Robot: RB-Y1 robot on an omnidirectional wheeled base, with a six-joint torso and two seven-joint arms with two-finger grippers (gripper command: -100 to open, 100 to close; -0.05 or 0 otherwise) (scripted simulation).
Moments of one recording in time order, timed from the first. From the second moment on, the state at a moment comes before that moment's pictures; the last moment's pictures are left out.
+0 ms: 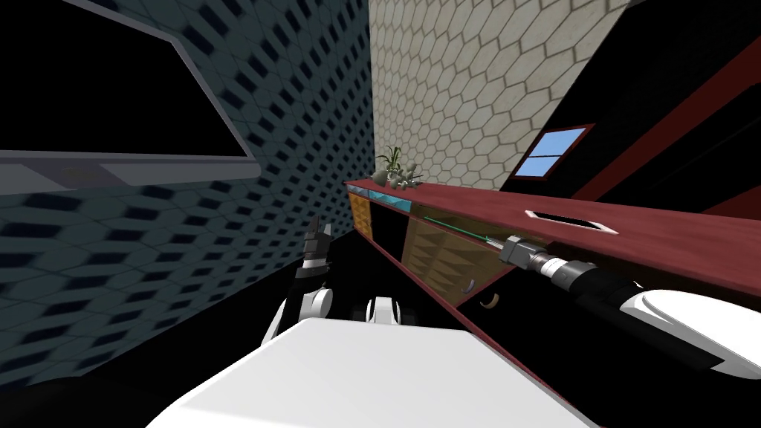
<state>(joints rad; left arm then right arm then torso) 0.48 -0.04 -0.06 -2.28 -0.02 -0.39 -0.10 0.66 -1.08 -0.54 -1.87 1.00 -0.42 0.90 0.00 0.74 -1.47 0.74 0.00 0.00</state>
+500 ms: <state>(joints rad) 0.48 -0.04 -0.06 -2.28 -0.02 -0.39 -0.10 0.67 -1.12 -0.56 -1.87 0.98 -0.44 0.87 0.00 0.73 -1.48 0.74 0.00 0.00</state>
